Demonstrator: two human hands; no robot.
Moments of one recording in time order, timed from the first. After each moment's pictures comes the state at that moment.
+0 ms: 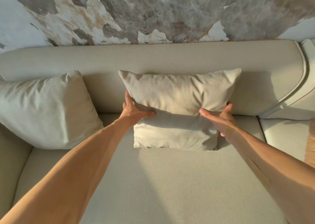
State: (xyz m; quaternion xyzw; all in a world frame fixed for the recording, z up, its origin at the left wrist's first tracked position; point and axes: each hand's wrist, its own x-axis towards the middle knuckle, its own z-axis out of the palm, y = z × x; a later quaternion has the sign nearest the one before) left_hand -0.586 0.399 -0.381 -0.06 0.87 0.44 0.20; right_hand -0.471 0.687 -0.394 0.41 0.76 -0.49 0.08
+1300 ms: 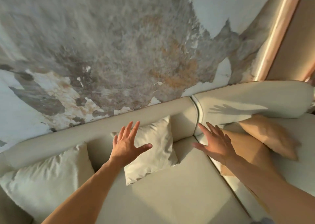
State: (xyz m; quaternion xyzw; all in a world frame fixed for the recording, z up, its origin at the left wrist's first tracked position) left_hand -0.439 0.354 -0.080 0.37 0.91 0.19 0.07; right_hand -0.221 0.615 -0.077 0.33 0.93 -0.15 -0.03
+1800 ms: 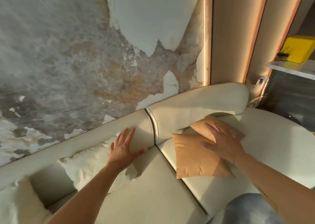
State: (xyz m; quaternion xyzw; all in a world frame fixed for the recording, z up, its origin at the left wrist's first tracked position) left_hand -0.281 0.534 -0.044 0.44 0.87 0.20 0.08; right_hand 0.012 0.779 -0.022 0.44 0.89 -0.10 -0.05
